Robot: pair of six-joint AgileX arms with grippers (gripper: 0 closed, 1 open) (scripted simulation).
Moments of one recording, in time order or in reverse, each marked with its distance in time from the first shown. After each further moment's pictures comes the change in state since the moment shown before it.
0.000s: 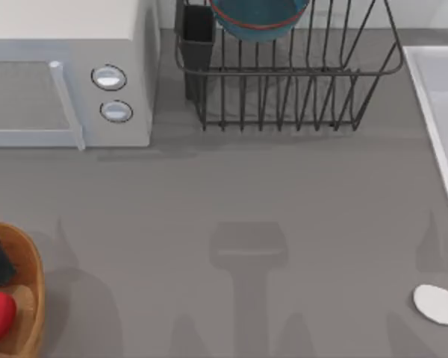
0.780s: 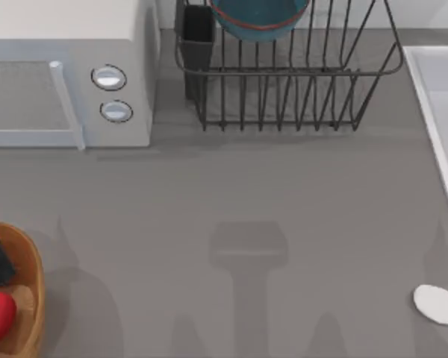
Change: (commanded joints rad) left arm 0.000 0.000 0.000 0.000 0.000 0.000; right arm -0.088 -0.055 -0.012 -0.123 -0.089 -0.060
